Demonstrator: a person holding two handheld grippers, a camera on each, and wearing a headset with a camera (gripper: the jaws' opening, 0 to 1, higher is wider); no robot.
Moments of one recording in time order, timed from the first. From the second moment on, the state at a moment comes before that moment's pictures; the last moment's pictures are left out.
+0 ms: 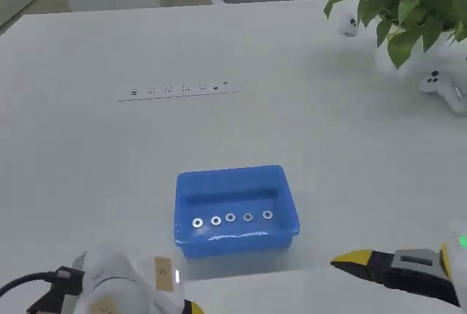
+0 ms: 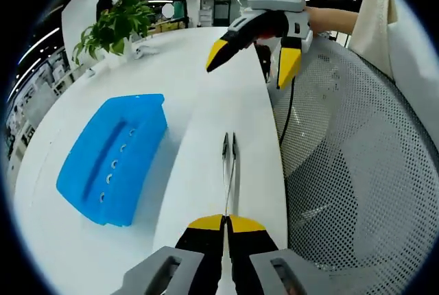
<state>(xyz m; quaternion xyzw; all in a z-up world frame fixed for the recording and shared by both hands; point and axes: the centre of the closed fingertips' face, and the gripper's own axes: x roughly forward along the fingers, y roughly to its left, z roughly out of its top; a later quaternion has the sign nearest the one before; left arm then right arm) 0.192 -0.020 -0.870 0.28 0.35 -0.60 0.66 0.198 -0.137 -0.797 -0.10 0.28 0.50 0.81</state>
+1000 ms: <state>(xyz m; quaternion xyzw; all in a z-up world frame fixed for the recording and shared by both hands) 0.201 0.015 -0.768 0.01 0.27 -0.43 0.86 0.230 -0.182 -0.756 -0.07 0.17 0.38 0.91</state>
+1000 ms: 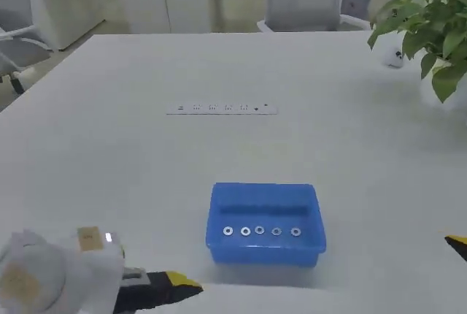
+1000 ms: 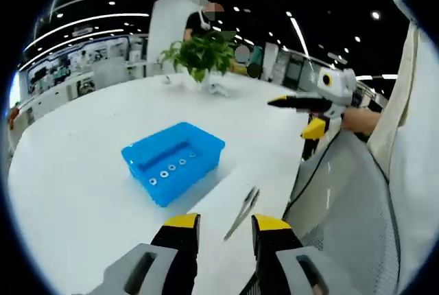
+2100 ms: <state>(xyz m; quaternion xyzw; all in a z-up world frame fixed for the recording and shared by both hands) 0.231 0.064 -0.710 -0.05 0.06 -0.22 0.97 0.246 -0.203 -0.722 -0.01 0.07 0.31 0.95</state>
